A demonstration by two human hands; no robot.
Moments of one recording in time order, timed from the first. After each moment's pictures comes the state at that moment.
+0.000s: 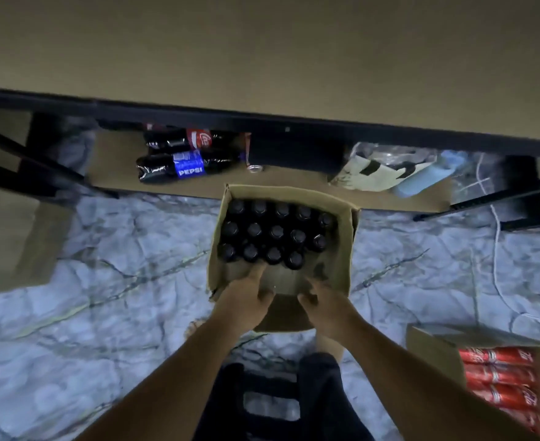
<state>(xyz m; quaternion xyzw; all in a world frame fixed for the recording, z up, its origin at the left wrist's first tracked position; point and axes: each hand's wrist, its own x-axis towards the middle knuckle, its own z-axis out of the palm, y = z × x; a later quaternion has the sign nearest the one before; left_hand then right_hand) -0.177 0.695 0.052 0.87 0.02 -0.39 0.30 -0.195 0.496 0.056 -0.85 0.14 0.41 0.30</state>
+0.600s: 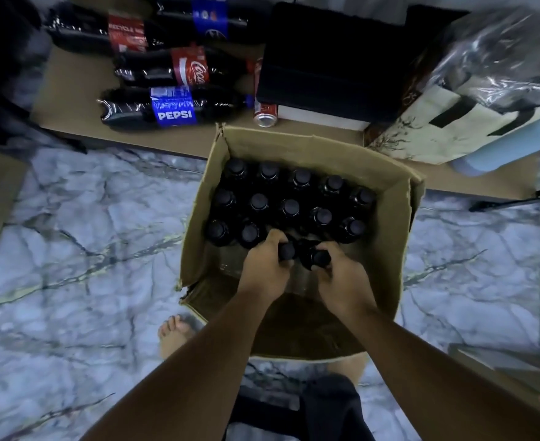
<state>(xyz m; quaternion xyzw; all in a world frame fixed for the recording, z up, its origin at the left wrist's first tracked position) -0.157 0.650 -0.144 0.87 0.10 -0.28 0.40 -0.177 0.480 -0.134 -0.91 0.11 0.26 0.31</state>
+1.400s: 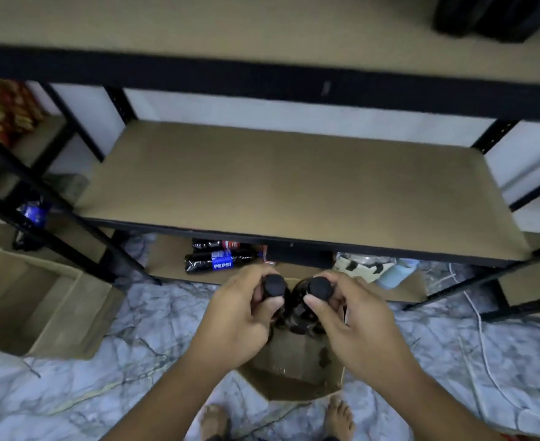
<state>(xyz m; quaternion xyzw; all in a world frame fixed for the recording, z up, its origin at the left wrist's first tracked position) -0.155 0.724 0.374 0.90 -0.09 -0.02 0.43 -0.173 0.511 0.388 -0.91 -0.04 0.01 0.41</state>
